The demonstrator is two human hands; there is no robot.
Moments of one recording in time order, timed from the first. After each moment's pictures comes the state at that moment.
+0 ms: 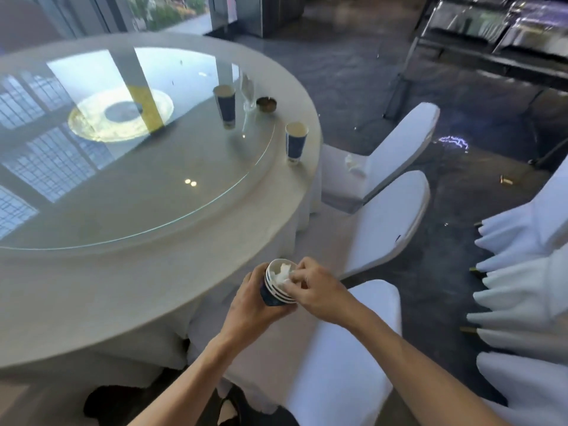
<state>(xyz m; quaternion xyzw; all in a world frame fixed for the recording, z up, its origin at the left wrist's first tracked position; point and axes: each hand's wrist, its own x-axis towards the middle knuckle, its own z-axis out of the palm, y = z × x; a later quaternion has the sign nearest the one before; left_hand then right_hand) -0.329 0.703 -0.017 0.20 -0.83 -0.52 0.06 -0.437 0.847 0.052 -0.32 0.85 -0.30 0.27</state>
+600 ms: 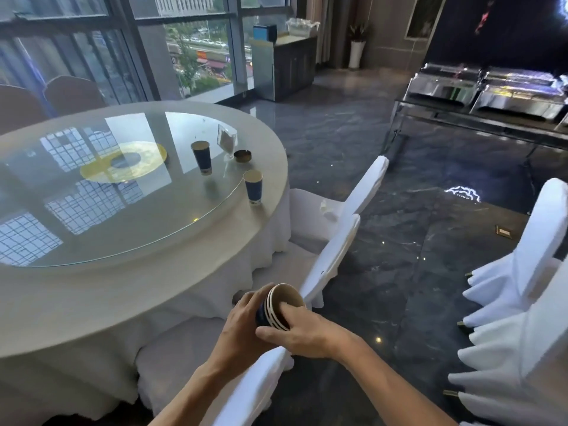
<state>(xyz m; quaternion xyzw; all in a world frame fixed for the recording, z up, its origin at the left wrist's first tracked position) -0.401 0.926 0.057 0.14 -0.88 -0.42 0.15 -0.512 1.066 0.108 -0.39 0.80 -0.24 0.40</state>
